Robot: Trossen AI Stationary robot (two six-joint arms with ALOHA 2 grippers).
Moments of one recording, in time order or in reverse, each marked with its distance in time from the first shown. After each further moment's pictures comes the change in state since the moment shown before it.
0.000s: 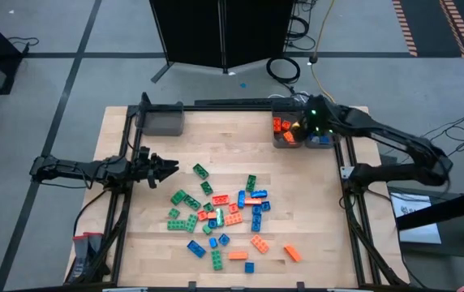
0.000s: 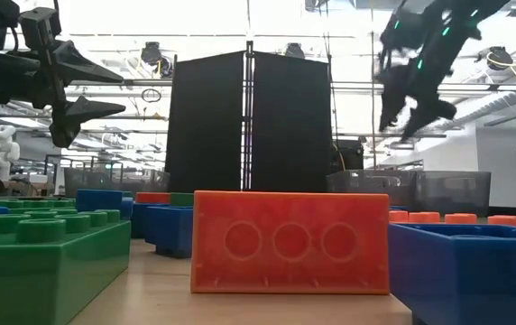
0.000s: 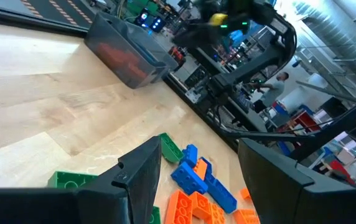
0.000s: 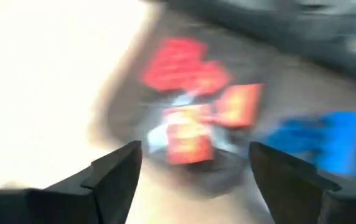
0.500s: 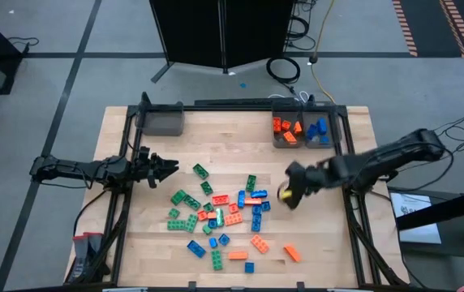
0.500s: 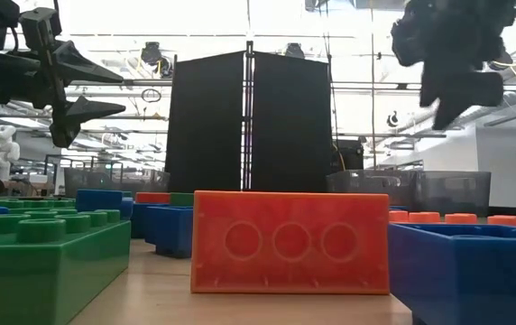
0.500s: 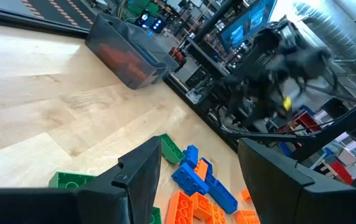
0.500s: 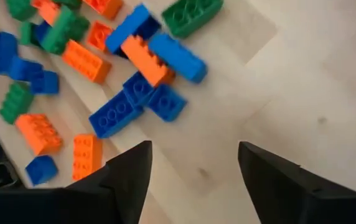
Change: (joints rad) left arm 0.000 0.000 0.000 0.000 -0.005 0.001; right arm 0.900 0.133 0.000 0.001 0.052 0.639
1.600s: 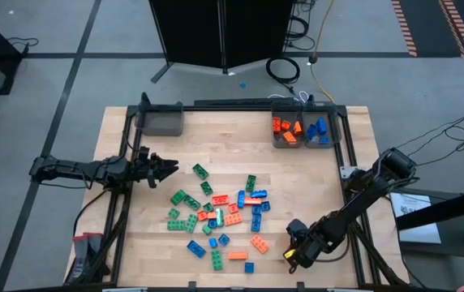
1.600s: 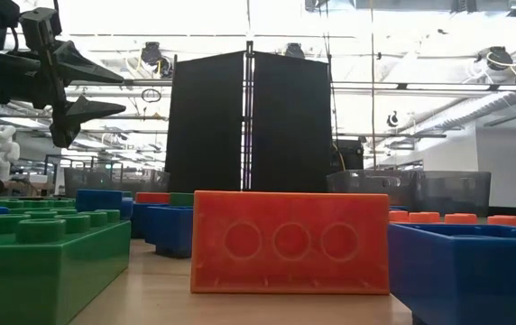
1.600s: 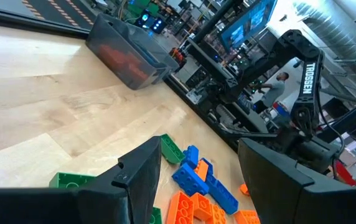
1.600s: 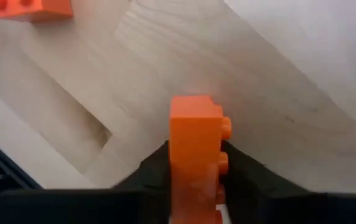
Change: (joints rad) left arm 0.000 0.000 0.000 0.000 0.000 0.002; right arm 0.497 0.518 0.008 0.312 -0.103 0.582
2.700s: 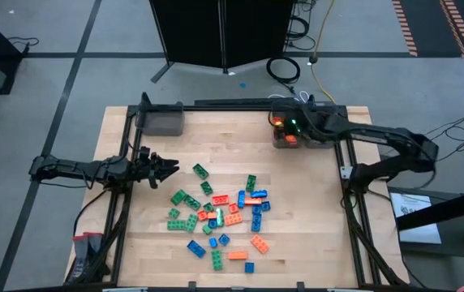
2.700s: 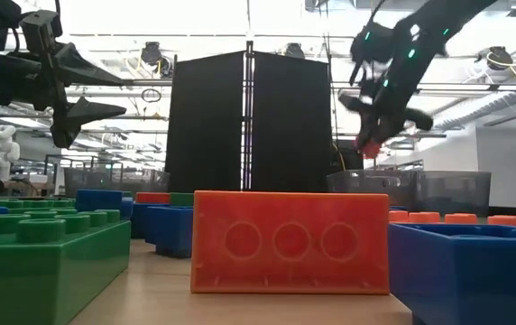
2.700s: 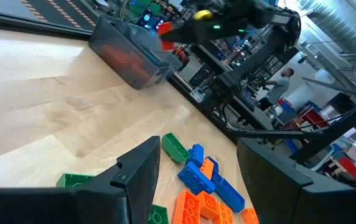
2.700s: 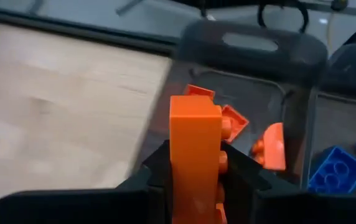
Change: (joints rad) left arm 0.000 0.016 0.000 0.000 -0.007 0.027; right arm -1.279 -0.420 -0.009 -0.066 0.388 -0.980
